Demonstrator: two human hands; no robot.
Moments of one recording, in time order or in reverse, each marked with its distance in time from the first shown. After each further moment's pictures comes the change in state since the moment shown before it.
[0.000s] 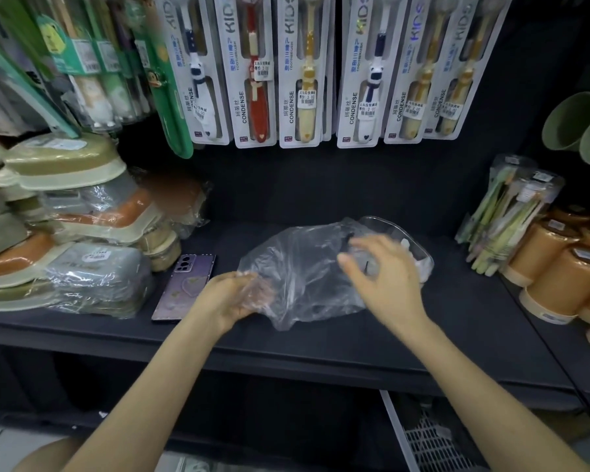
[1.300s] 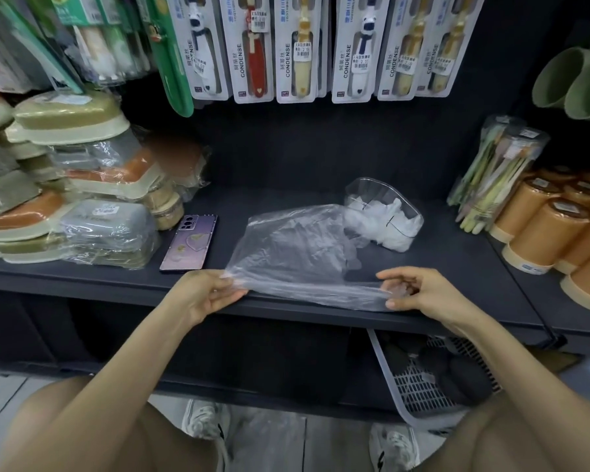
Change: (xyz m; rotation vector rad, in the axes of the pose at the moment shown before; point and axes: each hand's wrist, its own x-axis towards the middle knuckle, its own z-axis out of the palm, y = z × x) left_hand -0.051 -0.034 -0.039 -0.019 0.056 -0.120; right_hand -0.068 0.084 -0.054 0.412 -0.619 0.487
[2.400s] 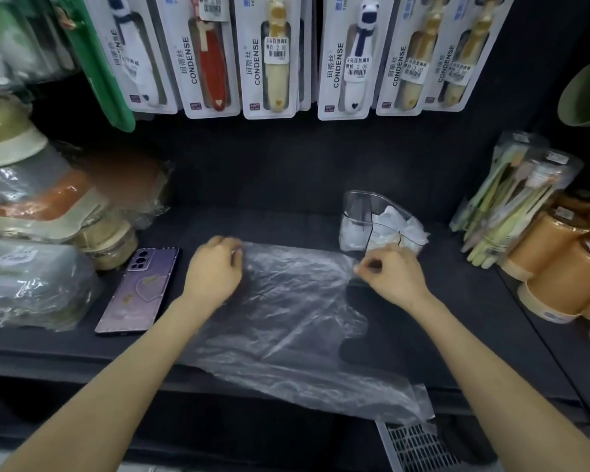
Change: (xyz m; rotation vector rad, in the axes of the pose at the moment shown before) left_hand 0.122 0.039 0.065 1.218 0.254 0.895; right_hand 0.133 -0.012 -0.003 -0.686 0.344 -0.032
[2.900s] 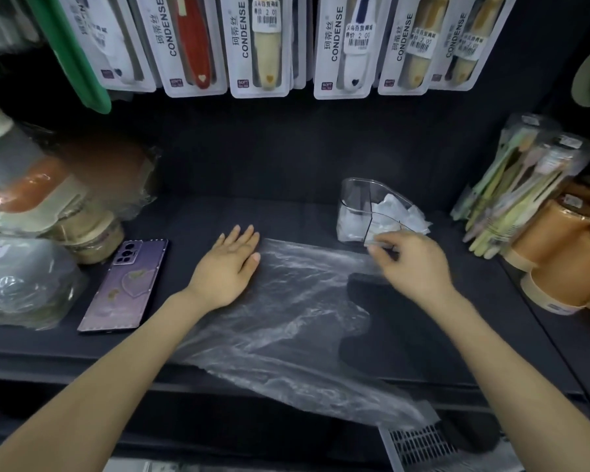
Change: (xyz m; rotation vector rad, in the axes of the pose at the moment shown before) left_hand 0.007 -0.006 0.025 0.113 -0.370 0.205; right_hand -0.009 0.002 -0.018 -0.027 0.195 -0.021
